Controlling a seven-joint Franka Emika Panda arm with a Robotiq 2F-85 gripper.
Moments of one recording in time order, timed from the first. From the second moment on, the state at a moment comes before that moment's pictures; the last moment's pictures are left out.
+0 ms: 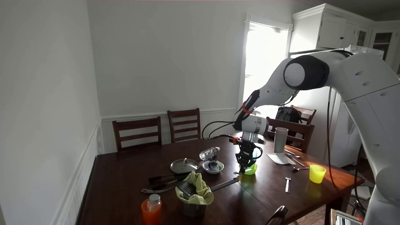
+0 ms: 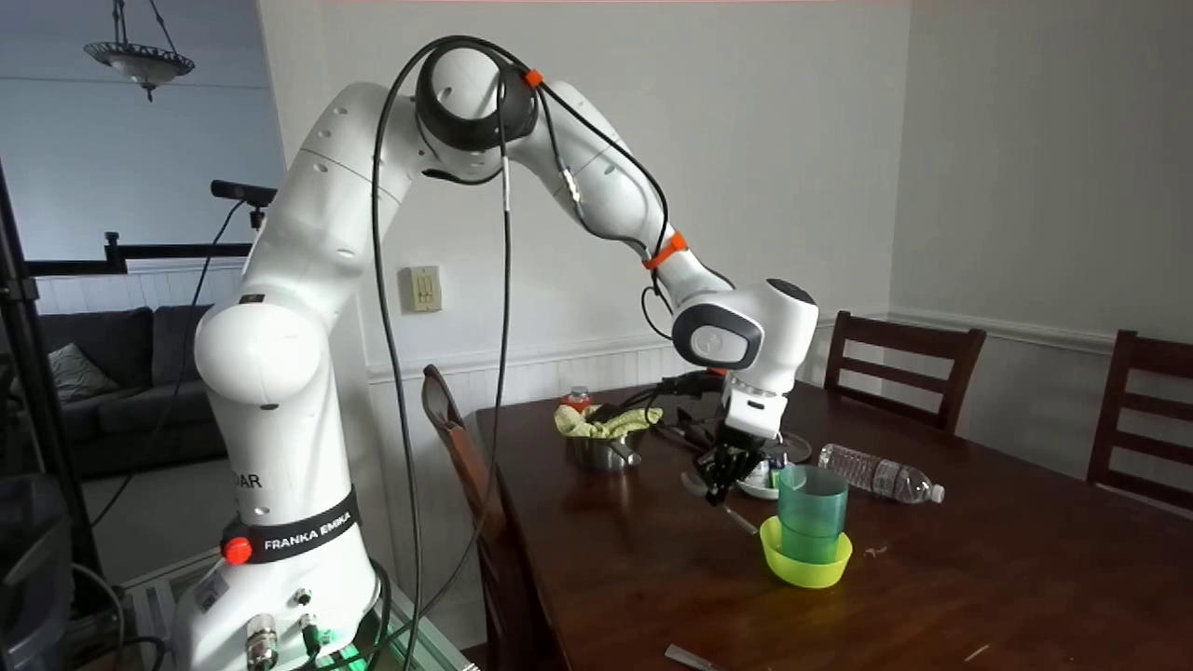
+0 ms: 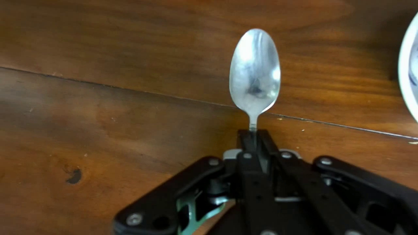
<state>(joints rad) -0.30 0.54 -0.28 -1.98 0.54 2.27 0.92</state>
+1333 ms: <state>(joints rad) -0.32 0.33 -0.34 -1.89 0.32 2.07 0.88</state>
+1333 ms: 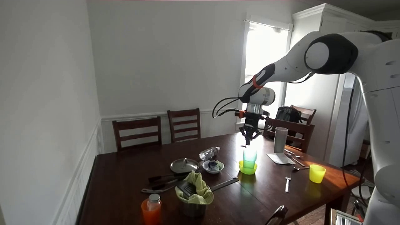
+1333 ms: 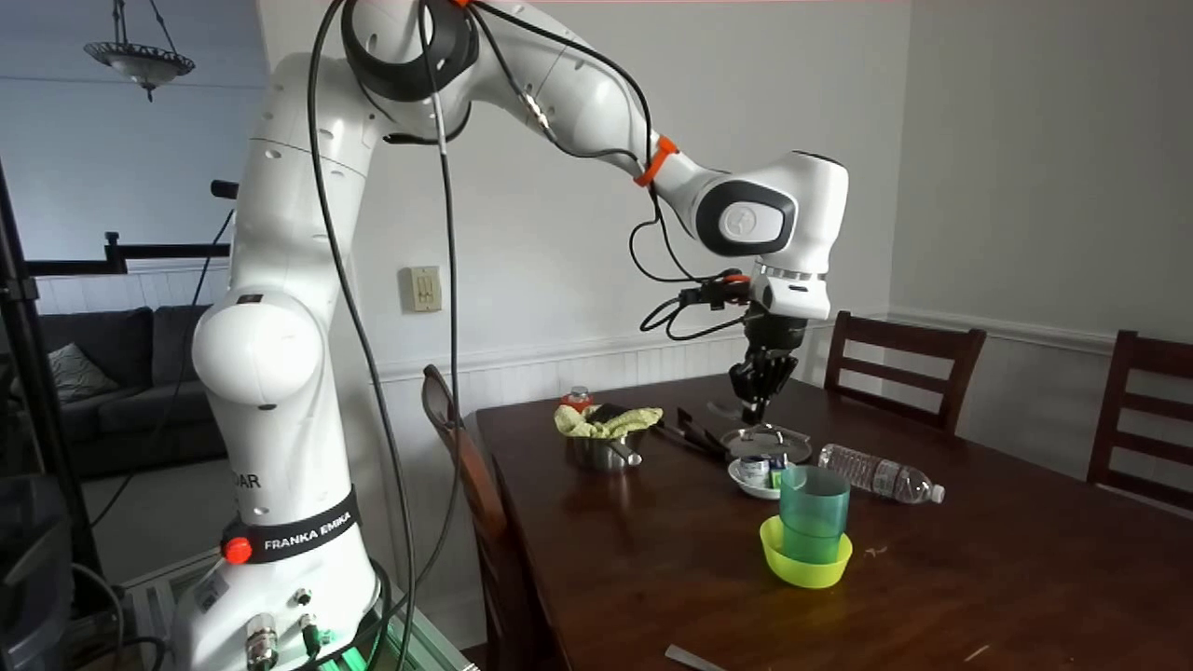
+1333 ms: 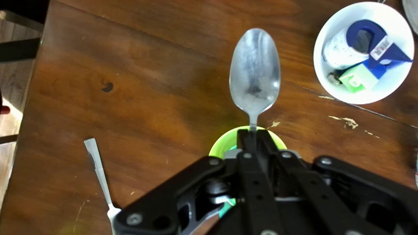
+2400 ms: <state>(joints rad) -0.39 0.44 -0.35 -1.79 0.30 2.05 0.64</state>
